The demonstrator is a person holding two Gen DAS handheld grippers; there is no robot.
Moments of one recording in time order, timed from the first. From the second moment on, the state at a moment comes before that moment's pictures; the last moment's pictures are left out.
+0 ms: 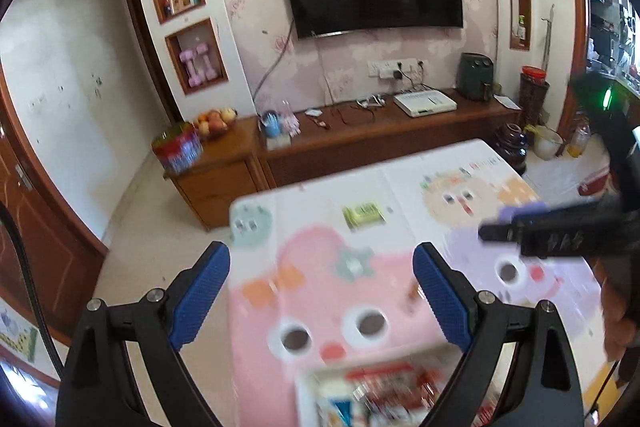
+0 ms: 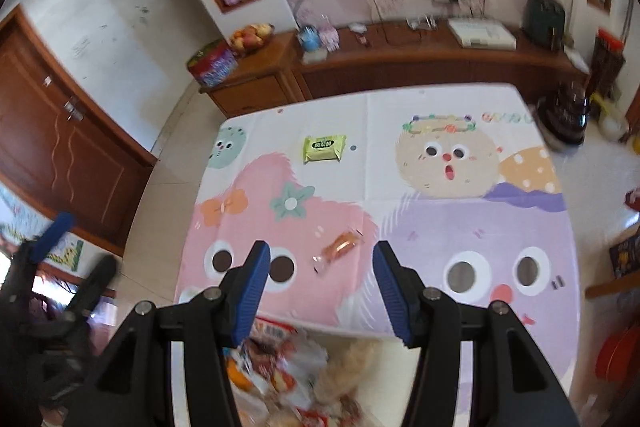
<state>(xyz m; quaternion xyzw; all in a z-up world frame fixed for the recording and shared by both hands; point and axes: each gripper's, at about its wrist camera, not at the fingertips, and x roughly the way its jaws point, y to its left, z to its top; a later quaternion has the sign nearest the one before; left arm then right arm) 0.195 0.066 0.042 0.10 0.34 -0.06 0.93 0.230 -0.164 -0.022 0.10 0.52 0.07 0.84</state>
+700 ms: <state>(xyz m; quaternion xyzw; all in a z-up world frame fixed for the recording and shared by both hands) 0.322 0.102 -0.046 0.09 0.45 -0.06 0.89 0.325 -0.129 -0.214 0.12 0.72 0.01 0.69</state>
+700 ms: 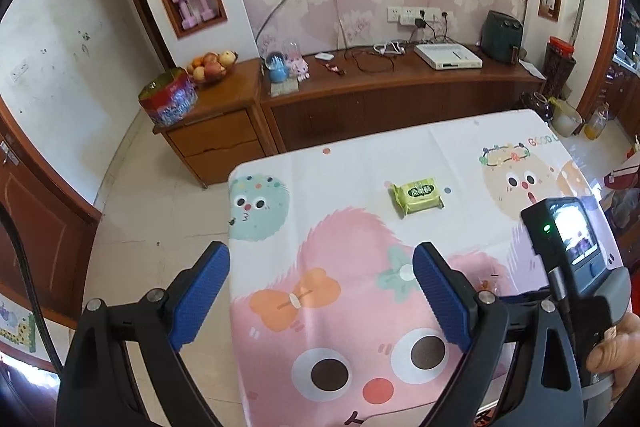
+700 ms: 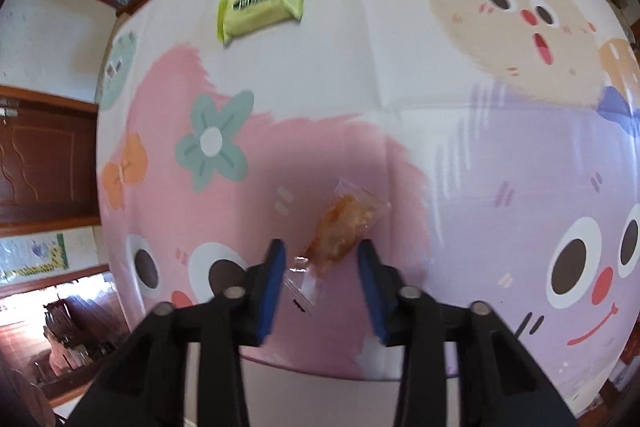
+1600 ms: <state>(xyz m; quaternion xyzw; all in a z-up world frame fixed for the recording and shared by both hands) 0.476 -0.030 -0.201 0.01 0.62 -0.07 0.78 0.375 -0.291 -0.188 0.19 0.62 -0.06 0.76</state>
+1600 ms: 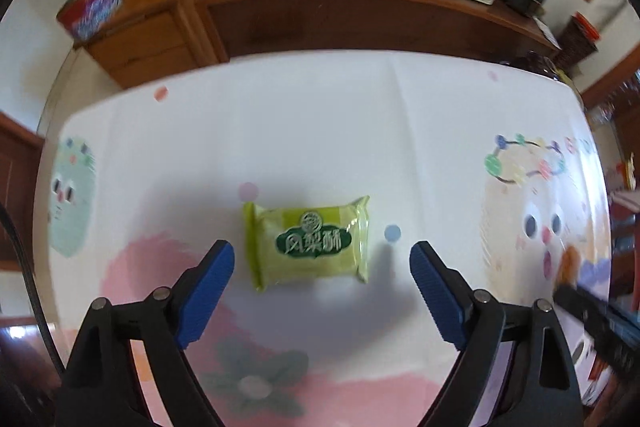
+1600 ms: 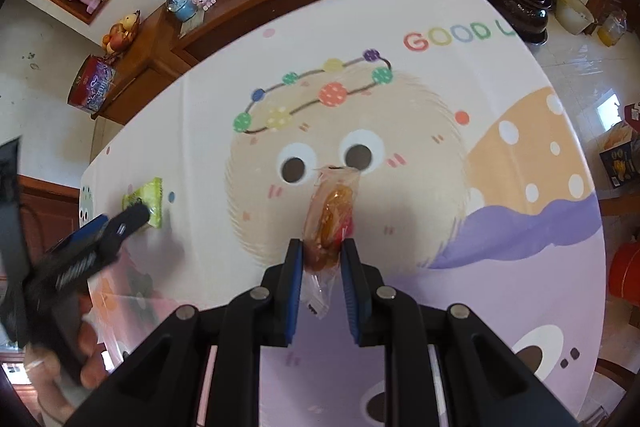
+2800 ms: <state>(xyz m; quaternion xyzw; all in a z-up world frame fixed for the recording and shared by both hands) 0.160 0.041 0.072 0.02 0.42 -0.10 0.90 0.156 -0.174 0.037 0.08 0.45 0.14 0.88</state>
